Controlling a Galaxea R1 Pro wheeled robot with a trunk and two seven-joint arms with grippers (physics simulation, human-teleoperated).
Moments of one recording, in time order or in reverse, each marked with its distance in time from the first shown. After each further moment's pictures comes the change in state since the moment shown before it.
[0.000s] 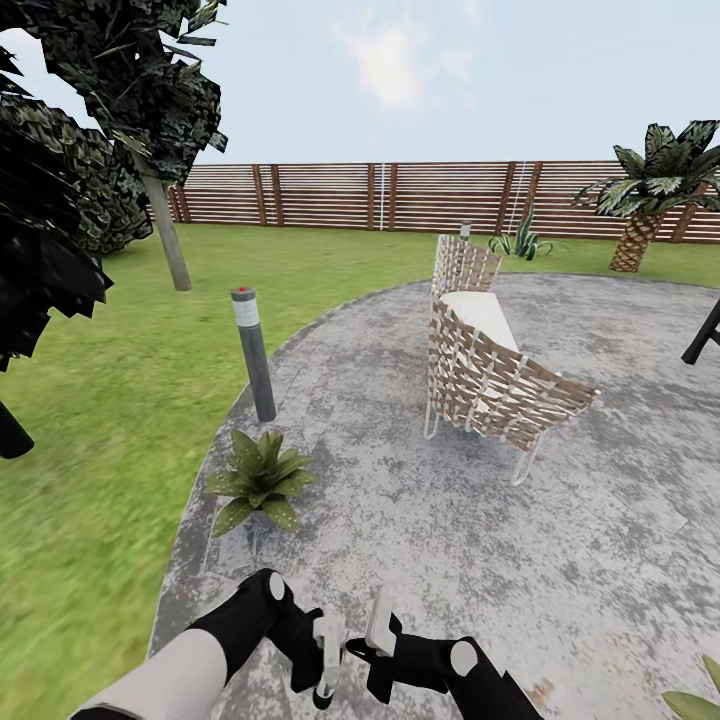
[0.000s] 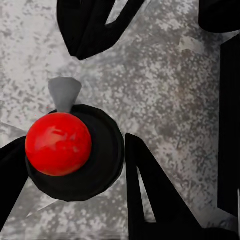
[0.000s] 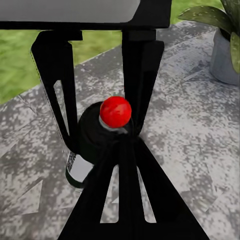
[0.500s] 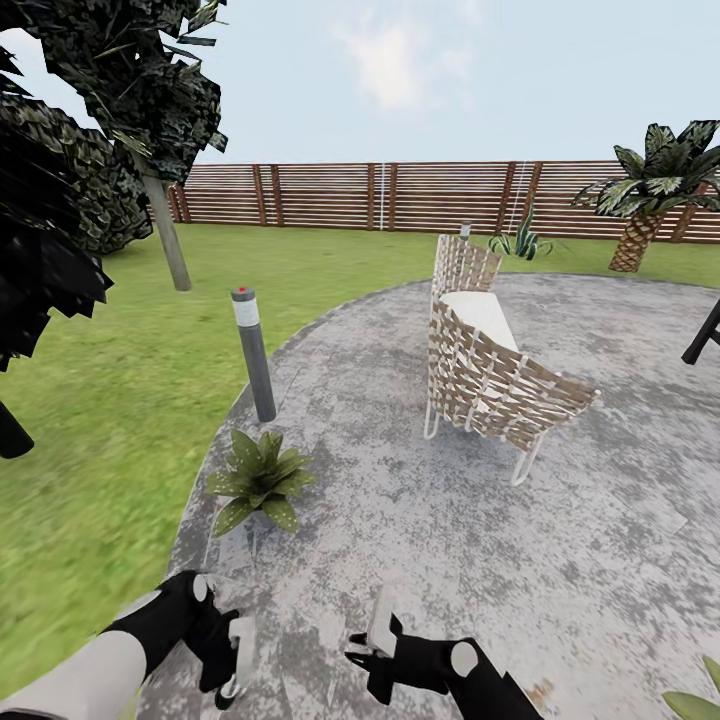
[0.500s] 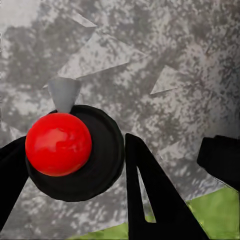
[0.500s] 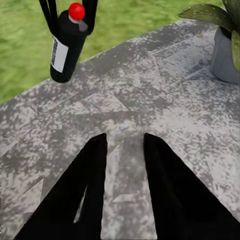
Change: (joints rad) left arm 0.005 0.243 -0.008 0.000 -0.014 0.005 -0.002; right arm 0.000 -0.002 -0.002 0.005 0.002 -0.001 -0.001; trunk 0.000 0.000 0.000
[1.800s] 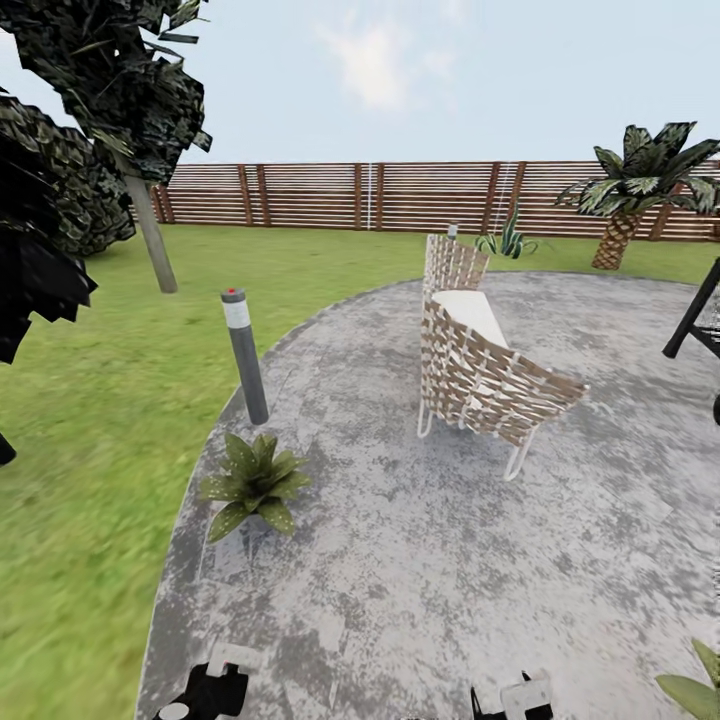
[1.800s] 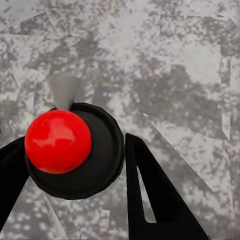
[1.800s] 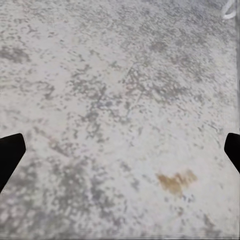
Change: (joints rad) left arm 0.173 -0.084 0.204 0.297 0.817 -0.208 0.977; right arm 0.100 -0.175 -0.204 0.436 -0.173 -0.212 -1.002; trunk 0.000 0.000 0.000
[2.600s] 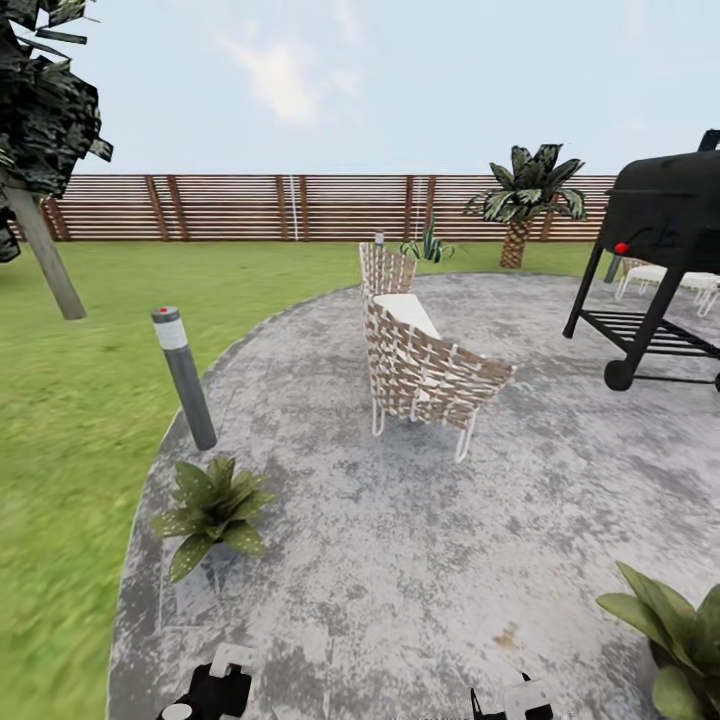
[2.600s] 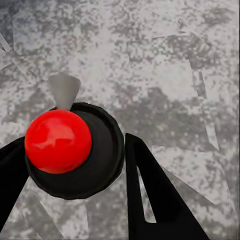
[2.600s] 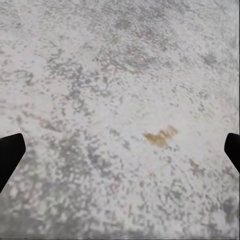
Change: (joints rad) left arm 0.001 -0.008 0.000 0.000 -0.001 -0.001 -0.001; right arm 0.000 0.000 0.000 0.001 0.000 0.000 0.000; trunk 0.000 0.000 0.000
